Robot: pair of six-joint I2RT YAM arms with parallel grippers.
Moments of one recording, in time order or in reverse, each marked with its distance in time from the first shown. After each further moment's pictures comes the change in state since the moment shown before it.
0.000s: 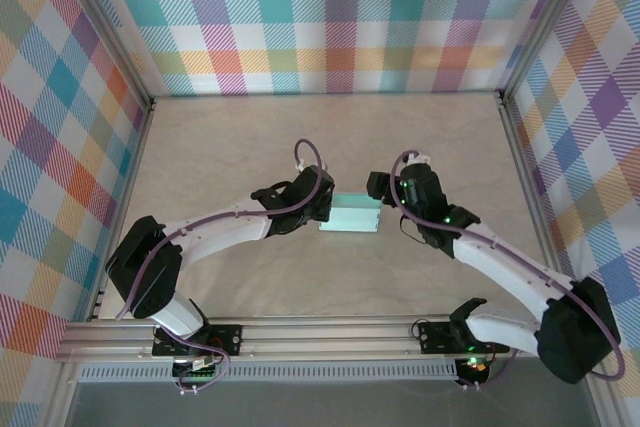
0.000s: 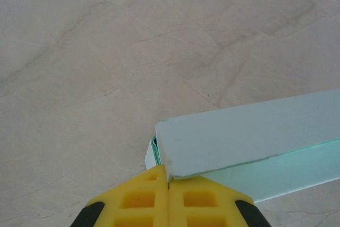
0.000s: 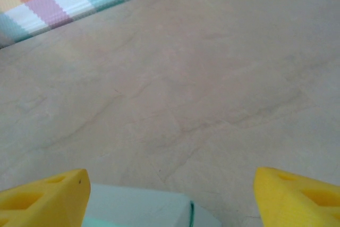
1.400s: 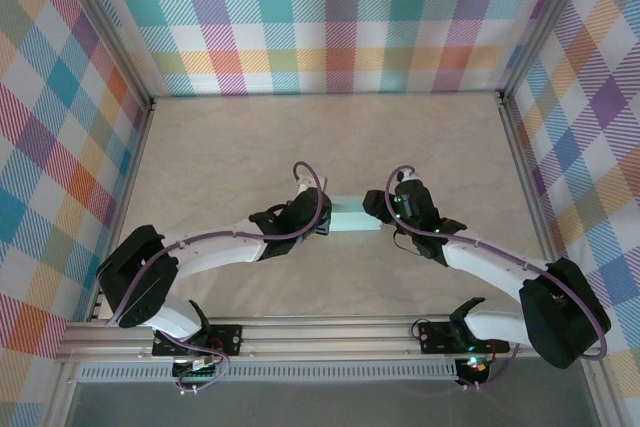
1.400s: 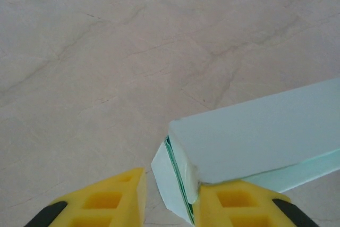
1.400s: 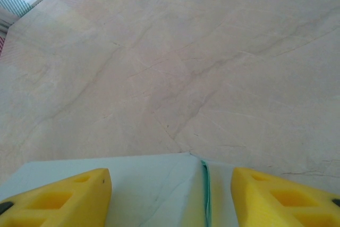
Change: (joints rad) left arm -0.076 -0.074 -0.205 0.259 -0.118 0.030; right arm 0.011 0.069 -0.186 0.220 -0.119 0.141
